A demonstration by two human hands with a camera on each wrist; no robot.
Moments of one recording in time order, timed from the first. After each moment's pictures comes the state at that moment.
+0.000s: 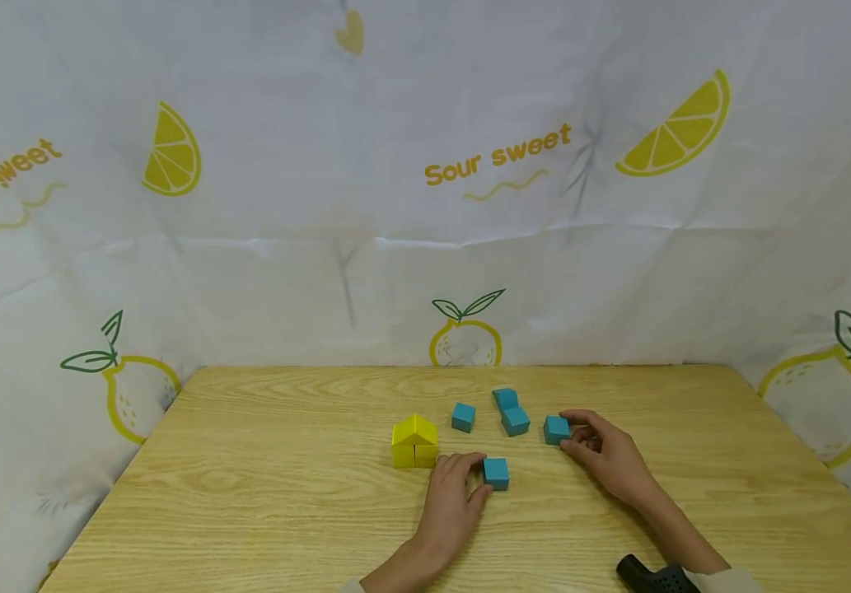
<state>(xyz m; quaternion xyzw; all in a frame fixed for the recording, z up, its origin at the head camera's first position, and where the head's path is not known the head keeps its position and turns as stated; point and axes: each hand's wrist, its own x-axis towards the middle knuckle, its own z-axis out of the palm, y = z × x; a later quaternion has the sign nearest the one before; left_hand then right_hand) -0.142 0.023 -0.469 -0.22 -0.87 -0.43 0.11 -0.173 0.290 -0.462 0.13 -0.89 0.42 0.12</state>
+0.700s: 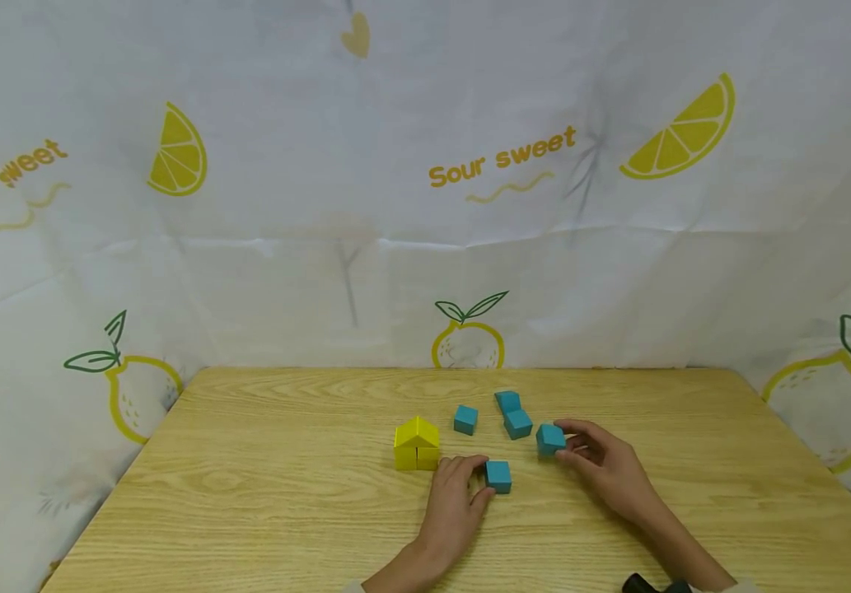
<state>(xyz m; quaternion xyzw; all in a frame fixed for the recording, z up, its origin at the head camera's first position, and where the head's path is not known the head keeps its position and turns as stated) -0.142 0.023 -0.469 -0.22 -0.87 -0.43 0.11 -0.160 0.275 -0.457 0.14 -0.86 0.48 0.13</state>
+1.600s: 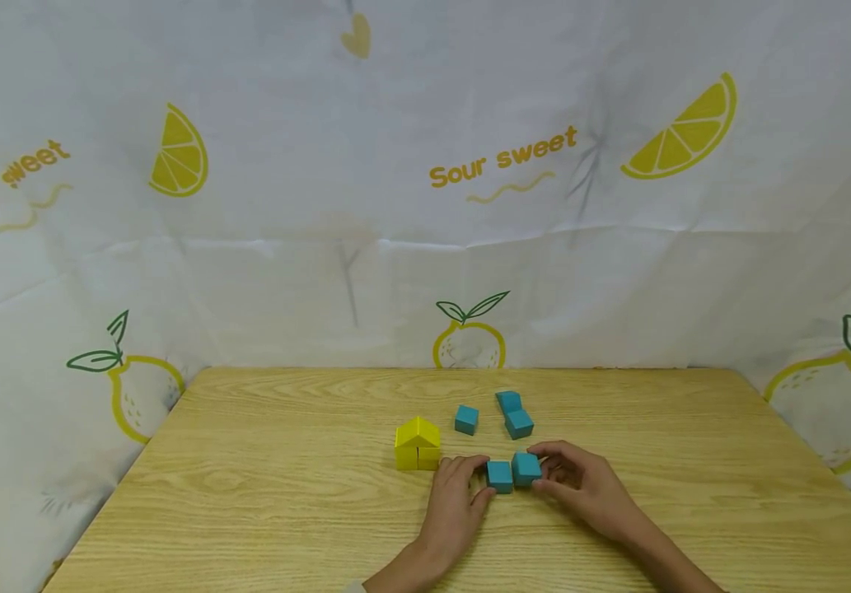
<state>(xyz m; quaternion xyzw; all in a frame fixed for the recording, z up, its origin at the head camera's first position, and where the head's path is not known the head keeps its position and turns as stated) -0.142 0.023 -0.469 -0.22 -0.88 -0.41 0.12 -0.148 0.251 -0.461 0.24 -0.81 0.54 0.06</state>
